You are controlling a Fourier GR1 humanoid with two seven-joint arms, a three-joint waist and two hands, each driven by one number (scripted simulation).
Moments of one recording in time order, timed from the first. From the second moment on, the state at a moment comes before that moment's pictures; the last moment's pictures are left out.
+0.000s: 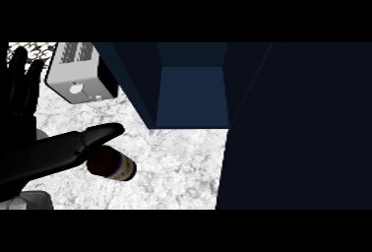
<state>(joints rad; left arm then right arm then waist) -0.40 0.02 -0.04 -2.21 -0.34 0.42 0.85 0.18 -0.06 0.32 -2.49 -0.03 -0.02 0.38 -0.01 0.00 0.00</state>
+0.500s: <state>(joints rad) -0.50 0.03 -0.04 -2.22 -0.44 0.41 1.00 0.11 -0.05 0.42 -2.50 -0.01 -0.12 0.49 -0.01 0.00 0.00</state>
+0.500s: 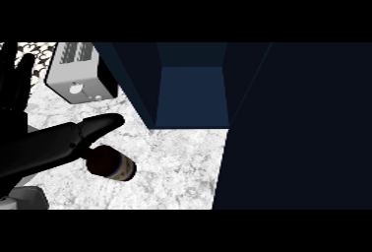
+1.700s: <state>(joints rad) -0.20 0.01 -0.01 -2.15 -0.30 0.42 0.75 0.00 -0.13 0.51 -2.51 0.04 -0.29 0.59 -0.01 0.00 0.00</state>
